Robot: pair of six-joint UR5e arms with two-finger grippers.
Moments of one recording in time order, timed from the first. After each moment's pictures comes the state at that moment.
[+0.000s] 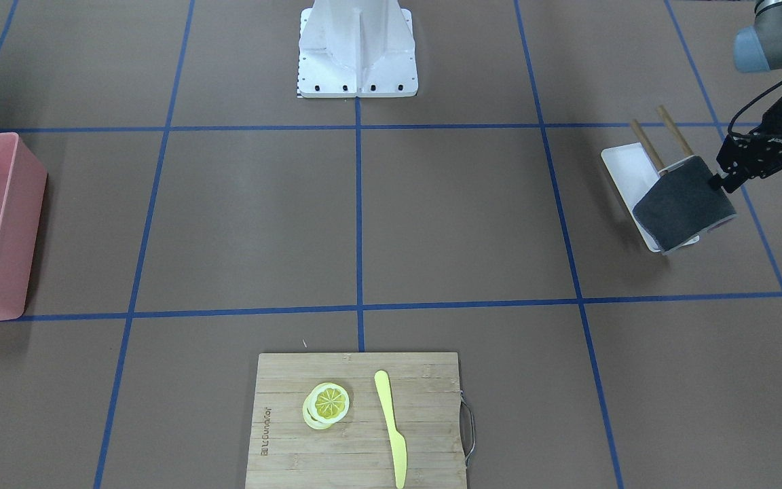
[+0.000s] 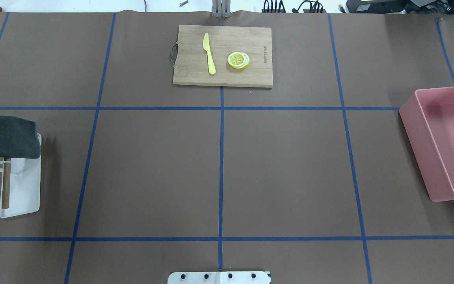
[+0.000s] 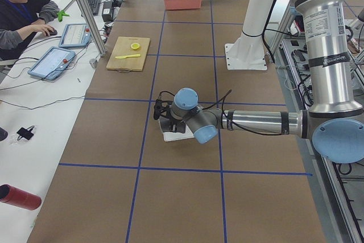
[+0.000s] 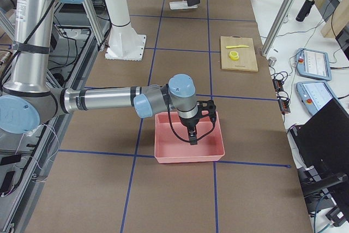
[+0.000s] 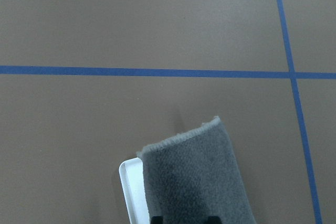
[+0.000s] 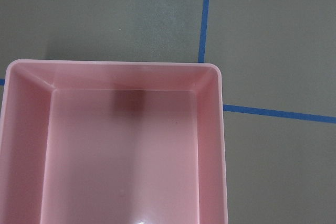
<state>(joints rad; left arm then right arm) -1.16 -1.36 -1.72 -2.50 -2.30 -0.84 1.48 -1.75 1.84 -1.31 2.23 0.20</state>
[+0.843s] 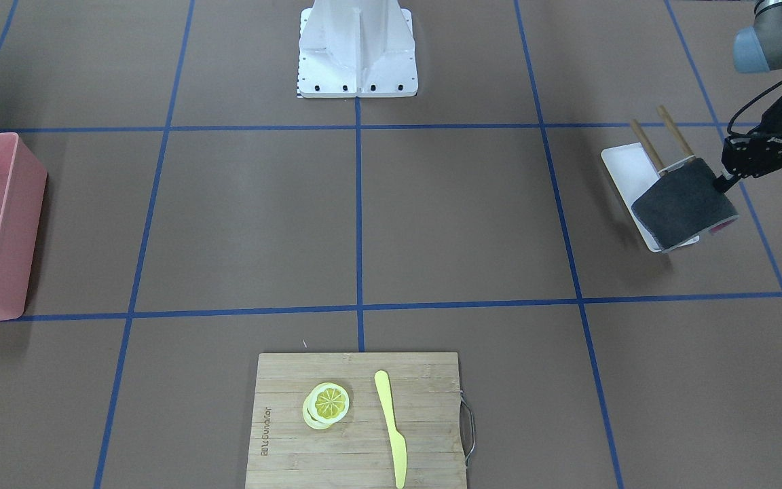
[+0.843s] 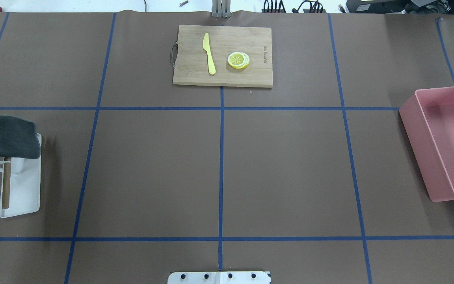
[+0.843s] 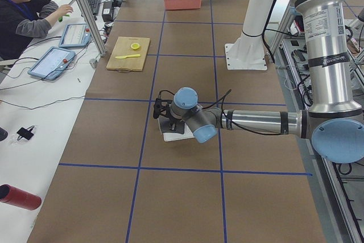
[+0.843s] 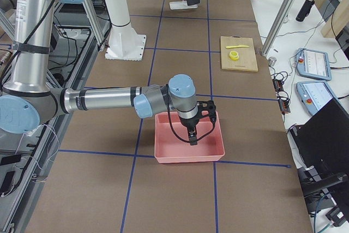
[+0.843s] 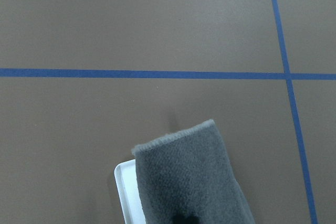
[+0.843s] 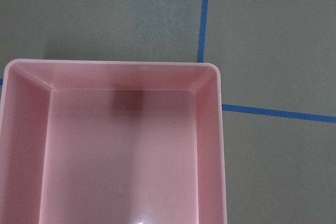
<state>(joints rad) -1.16 -1.37 -1.72 -2.50 -2.31 -0.84 1.48 -1.75 1.84 -1.31 2.23 0.20</state>
